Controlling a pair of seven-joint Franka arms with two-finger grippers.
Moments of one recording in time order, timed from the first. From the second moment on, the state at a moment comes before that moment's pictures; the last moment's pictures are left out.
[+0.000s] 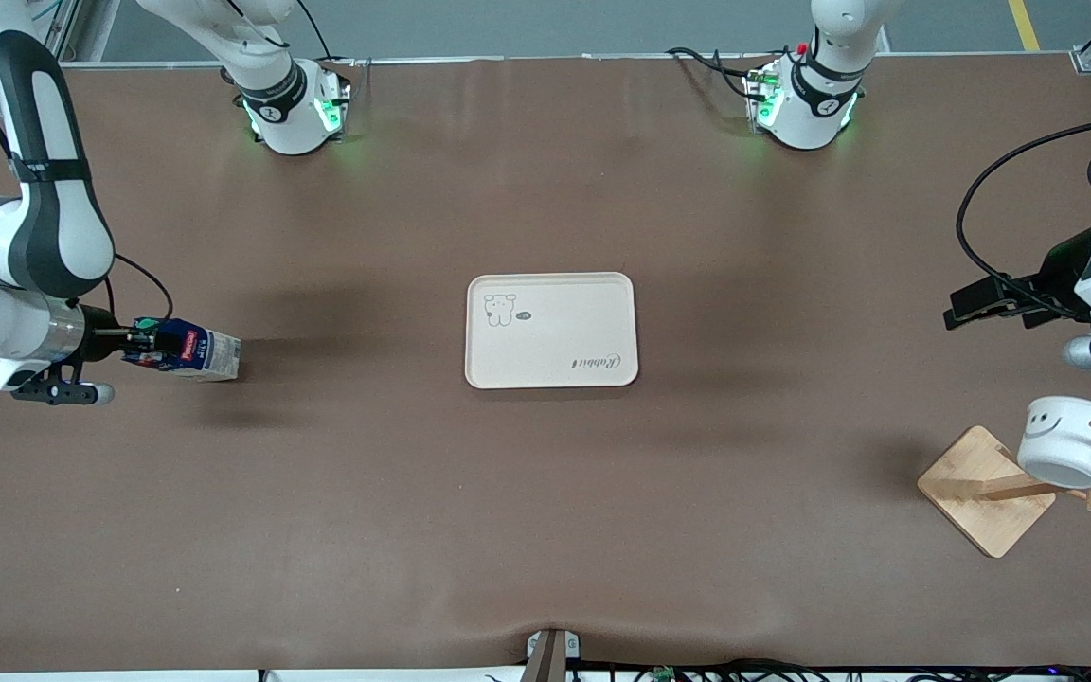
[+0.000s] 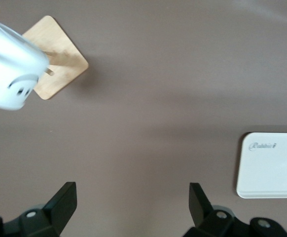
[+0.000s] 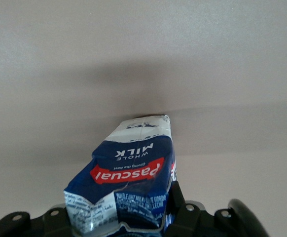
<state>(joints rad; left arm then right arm) 0.70 0.28 -0.87 -1.42 0.15 1.59 -0.20 -0.12 0.28 -0.05 -1.91 0.08 1.96 -0.12</state>
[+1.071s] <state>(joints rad) 0.11 0.12 -0.34 -1.42 0.17 1.49 -0.16 -0.14 0.29 -0.05 -1.94 0.09 2.01 -0.12</state>
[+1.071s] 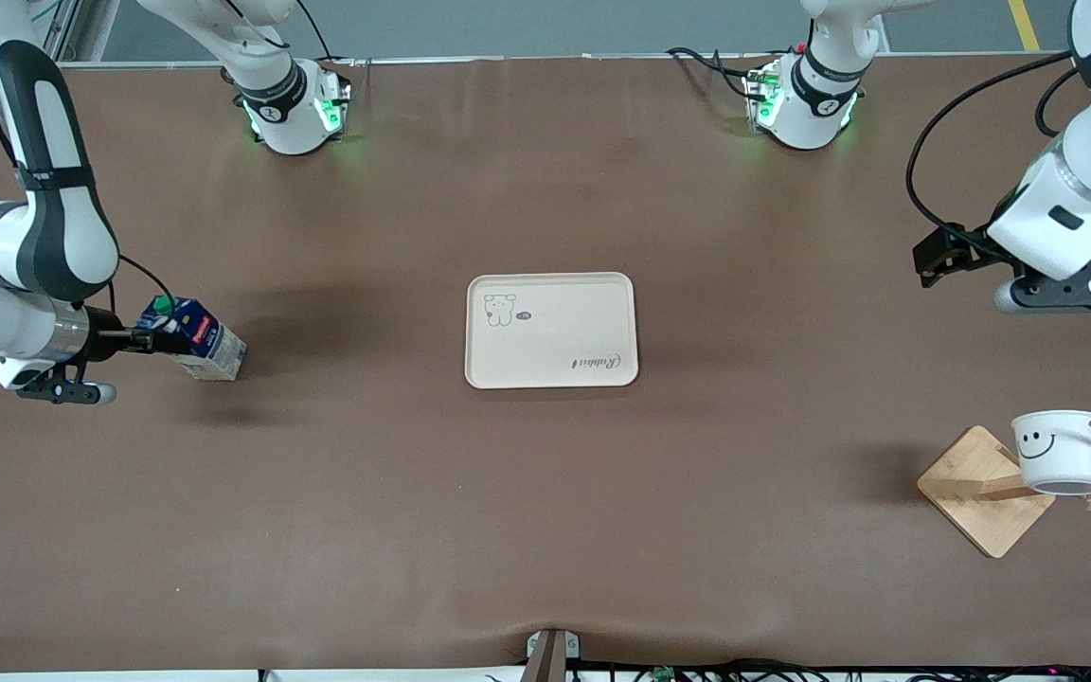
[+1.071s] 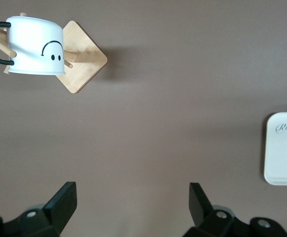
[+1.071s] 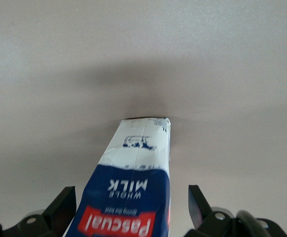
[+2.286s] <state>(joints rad) -0.09 -0.03 -0.03 -1.51 0.12 1.47 -0.10 -0.14 0.30 -0.04 -1.94 0.09 2.01 -0.12</state>
